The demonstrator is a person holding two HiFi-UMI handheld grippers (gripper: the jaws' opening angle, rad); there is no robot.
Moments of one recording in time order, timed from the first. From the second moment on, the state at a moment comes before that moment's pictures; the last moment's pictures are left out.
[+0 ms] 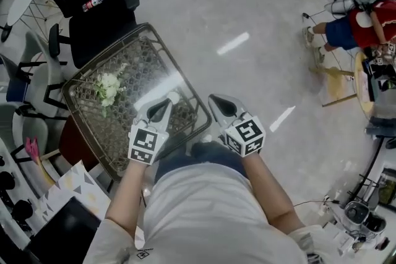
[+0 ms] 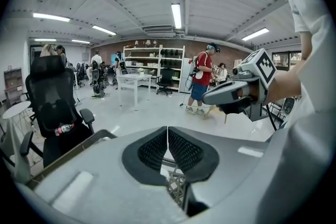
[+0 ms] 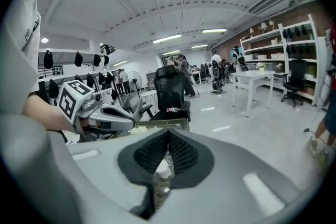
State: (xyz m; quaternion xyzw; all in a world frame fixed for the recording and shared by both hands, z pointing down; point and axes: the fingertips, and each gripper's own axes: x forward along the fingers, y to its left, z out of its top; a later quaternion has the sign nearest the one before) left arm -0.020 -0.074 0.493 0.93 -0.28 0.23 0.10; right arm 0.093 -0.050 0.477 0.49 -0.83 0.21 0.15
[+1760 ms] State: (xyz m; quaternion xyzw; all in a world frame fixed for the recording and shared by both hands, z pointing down) left arm 0.126 -0.051 0.298 0.97 -0.22 0.07 0.01; right arm 0.248 0.021 0.291 0.60 -0.80 0.06 0.02
